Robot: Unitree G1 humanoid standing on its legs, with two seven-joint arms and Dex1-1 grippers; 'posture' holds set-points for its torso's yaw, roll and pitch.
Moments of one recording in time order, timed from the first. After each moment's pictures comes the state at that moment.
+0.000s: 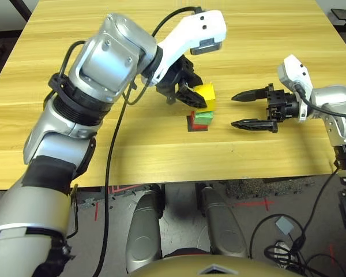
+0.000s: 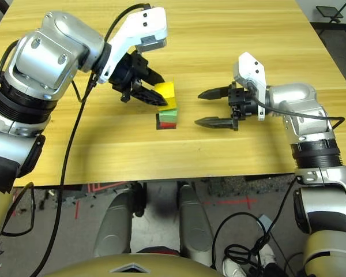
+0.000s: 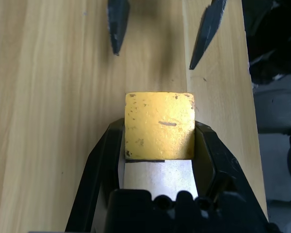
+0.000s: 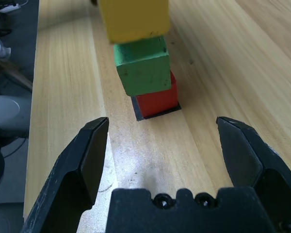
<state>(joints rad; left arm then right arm) -1.27 0.53 -0.51 -0.03 -0.11 1.00 -1.36 -0.68 -0.77 0.06 0.21 0.36 0.34 1.42</state>
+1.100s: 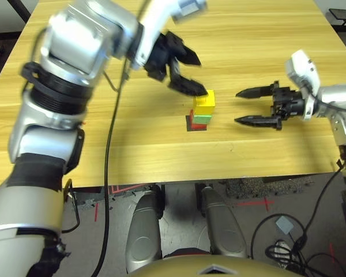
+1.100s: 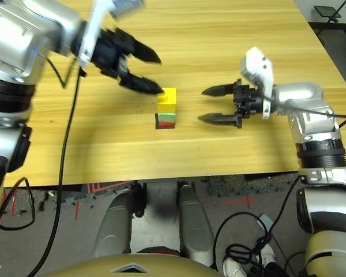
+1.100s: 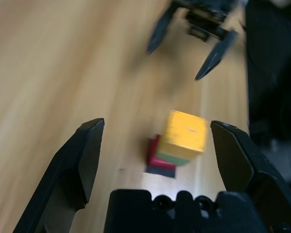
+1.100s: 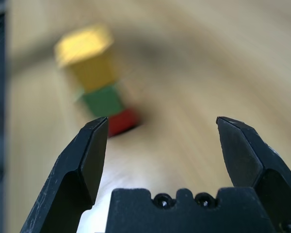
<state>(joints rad) -1.32 0.65 -0.18 0.12 -0.30 1.11 -1.26 -0.77 -0.79 -0.09 0.32 0.43 0.41 1.31</state>
